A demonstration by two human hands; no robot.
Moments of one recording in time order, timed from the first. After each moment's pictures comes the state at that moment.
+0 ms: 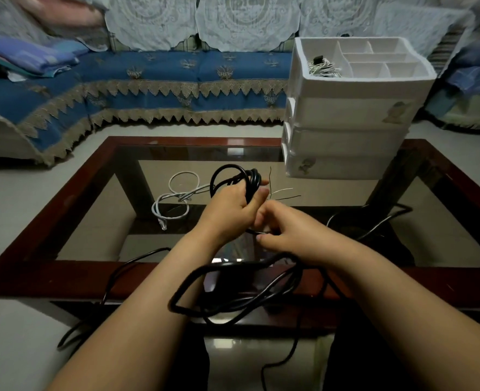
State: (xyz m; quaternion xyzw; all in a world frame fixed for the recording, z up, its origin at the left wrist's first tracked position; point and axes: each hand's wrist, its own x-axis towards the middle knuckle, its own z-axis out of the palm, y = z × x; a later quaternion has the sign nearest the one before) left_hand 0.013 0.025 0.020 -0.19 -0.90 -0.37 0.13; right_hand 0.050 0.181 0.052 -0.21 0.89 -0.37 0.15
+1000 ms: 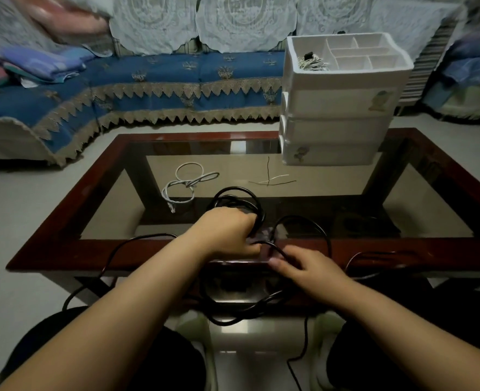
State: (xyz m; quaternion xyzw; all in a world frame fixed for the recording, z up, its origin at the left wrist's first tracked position) left_hand 0.088 0.024 0.030 -0.28 -0.96 0.02 0.00; right_hand 0.133 0.221 -0.026 -0.14 0.93 -0.31 0.13
